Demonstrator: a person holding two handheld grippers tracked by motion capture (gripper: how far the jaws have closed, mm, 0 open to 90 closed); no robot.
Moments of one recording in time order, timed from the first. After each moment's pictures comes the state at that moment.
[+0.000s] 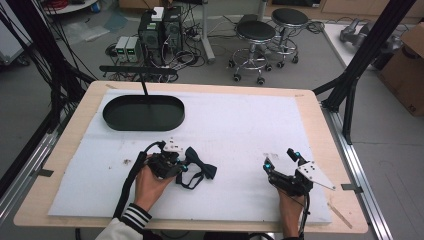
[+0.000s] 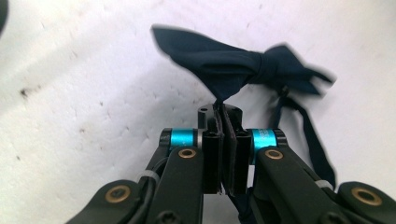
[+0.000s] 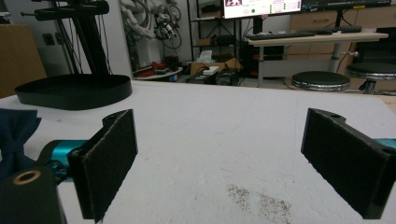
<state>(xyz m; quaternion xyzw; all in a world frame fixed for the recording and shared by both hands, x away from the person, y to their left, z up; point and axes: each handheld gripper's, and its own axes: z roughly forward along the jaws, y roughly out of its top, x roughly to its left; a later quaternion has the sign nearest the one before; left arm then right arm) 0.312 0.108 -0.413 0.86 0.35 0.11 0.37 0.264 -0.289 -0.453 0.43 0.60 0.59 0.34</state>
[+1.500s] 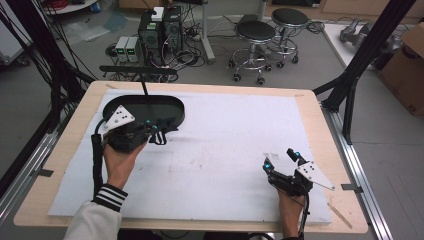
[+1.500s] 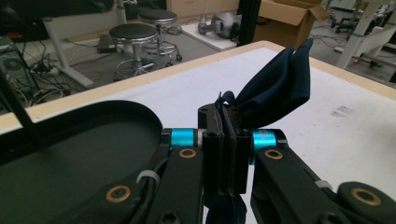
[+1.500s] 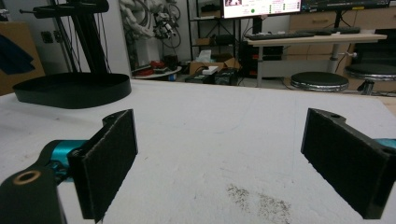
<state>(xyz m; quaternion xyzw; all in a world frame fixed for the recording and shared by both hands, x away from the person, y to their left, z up) 0.331 0.192 -0.340 0.72 0.36 0.24 0.54 0.264 -0.289 -0.453 0.42 0.60 0.58 0.35</state>
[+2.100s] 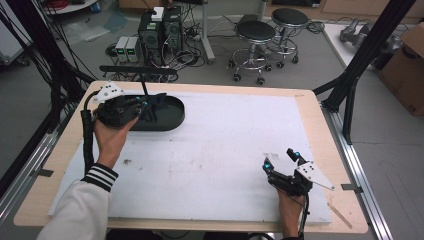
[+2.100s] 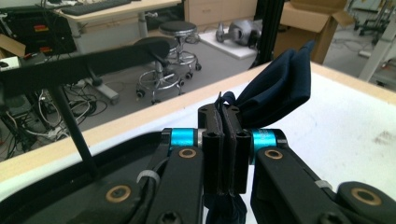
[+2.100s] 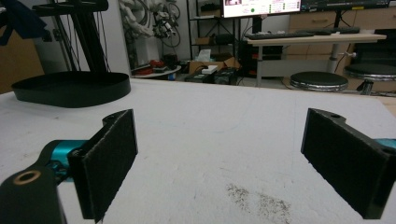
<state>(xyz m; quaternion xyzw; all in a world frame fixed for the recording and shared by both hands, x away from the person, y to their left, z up) 0.373 0.213 -0.303 0.71 0.36 0.27 0.54 0.263 -0.288 -0.453 0.42 0.60 0.58 0.34</state>
